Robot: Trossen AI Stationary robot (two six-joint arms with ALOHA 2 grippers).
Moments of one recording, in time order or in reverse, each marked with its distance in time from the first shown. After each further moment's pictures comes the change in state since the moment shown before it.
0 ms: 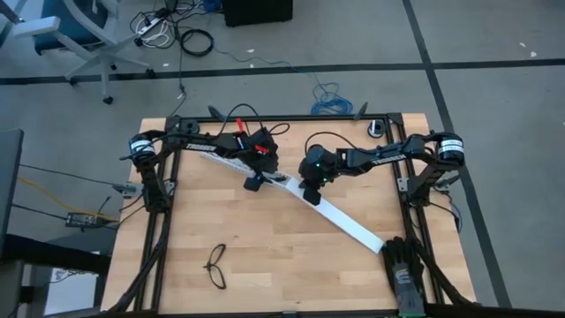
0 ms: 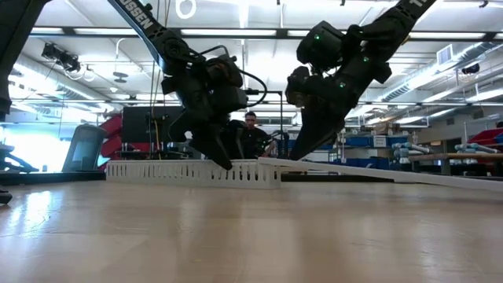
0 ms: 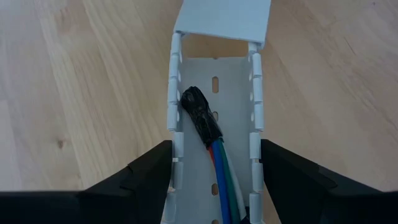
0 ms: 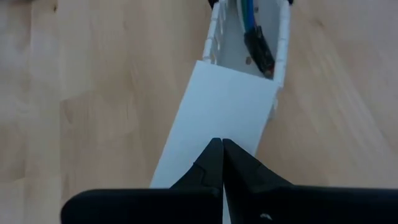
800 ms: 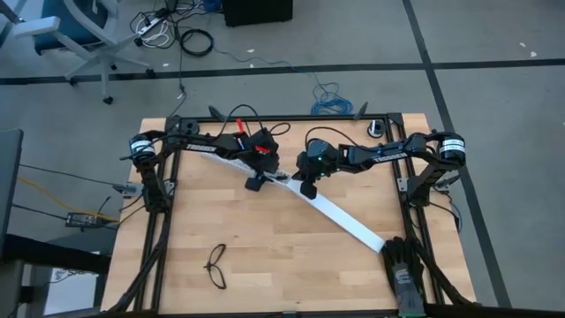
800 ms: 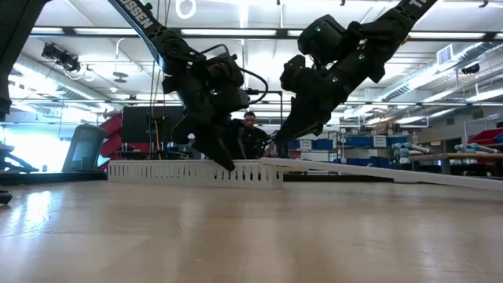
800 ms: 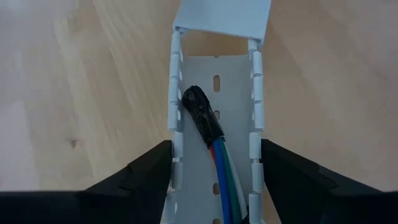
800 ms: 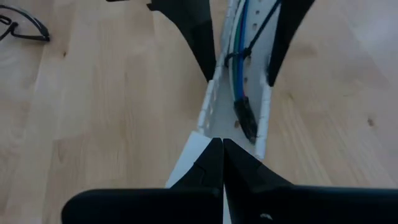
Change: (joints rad) left arm -0.005 0.000 0.000 0.023 -0.046 0.000; right arm -0.028 -0.015 0.000 0.147 0.016 -0.087
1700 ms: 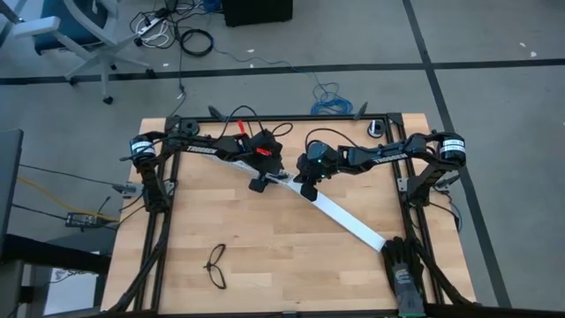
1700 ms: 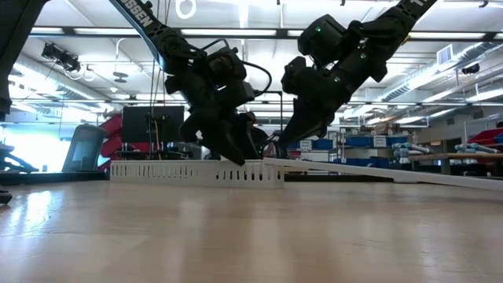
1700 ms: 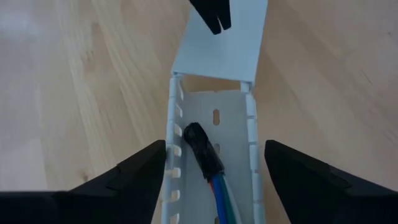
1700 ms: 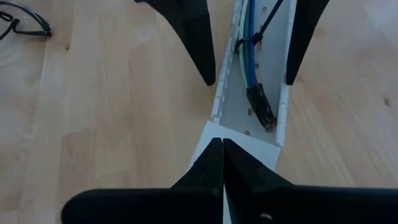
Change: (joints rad) left arm -0.028 0.001 -0.001 0.092 0.026 -0.014; right arm 0.014 -0.002 0.000 -0.037 -0.002 0.053
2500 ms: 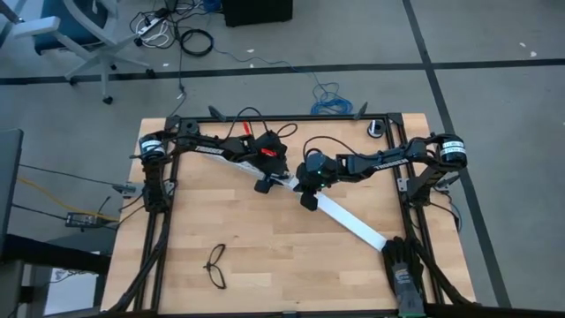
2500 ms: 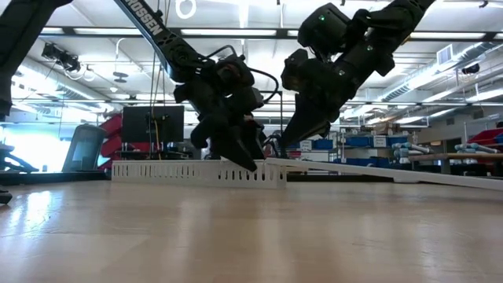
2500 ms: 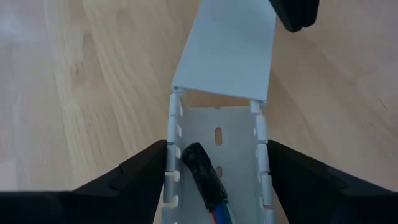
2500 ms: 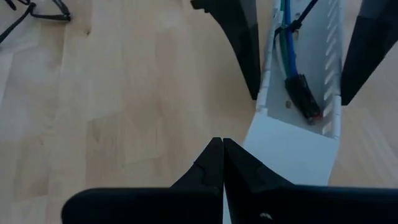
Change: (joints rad) left arm -0.003 0.082 0.043 0.059 0.051 -0.042; right arm 0.098 -0.001 0.000 -0.018 0.050 0.052
